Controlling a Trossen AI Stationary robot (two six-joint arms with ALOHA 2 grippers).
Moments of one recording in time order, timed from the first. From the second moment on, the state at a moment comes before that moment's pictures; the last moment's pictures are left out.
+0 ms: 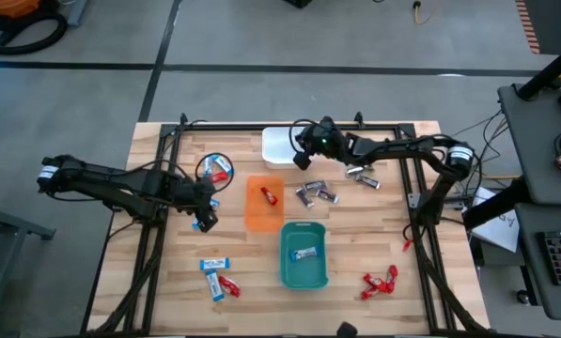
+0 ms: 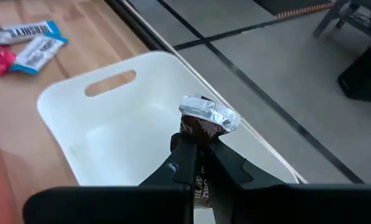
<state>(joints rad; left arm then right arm) -0.12 0.98 0.77 -0.94 -0.15 -0.78 -0.44 1.72 1.00 0.20 0.24 -0.05</state>
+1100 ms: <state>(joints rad) -0.20 1.25 0.74 -0.97 -0.34 -1.09 -0.44 1.65 1.01 0.15 0.17 -0.09</state>
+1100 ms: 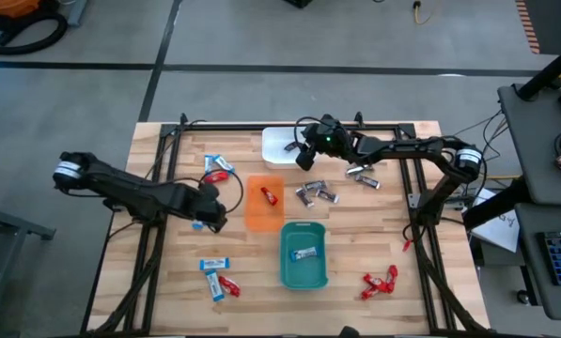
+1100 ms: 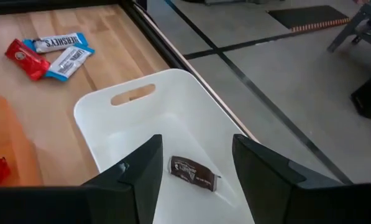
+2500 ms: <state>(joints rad) -0.21 1.40 0.55 -0.69 -0.37 -1.14 -0.44 1.65 1.01 0.10 0.15 -0.05</state>
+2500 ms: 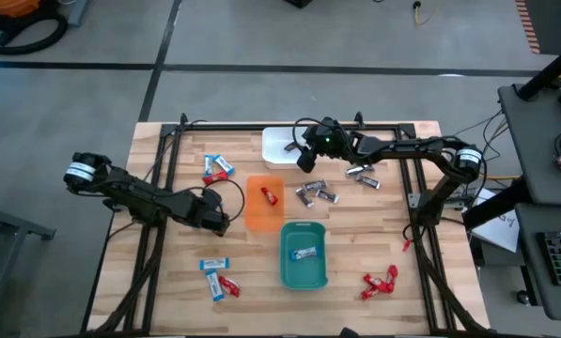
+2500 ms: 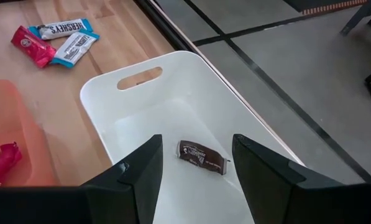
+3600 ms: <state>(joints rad) -0.24 1.22 0.61 -0.75 -0.31 -0.93 -0.43 1.65 1.01 0.07 0.15 -0.06</state>
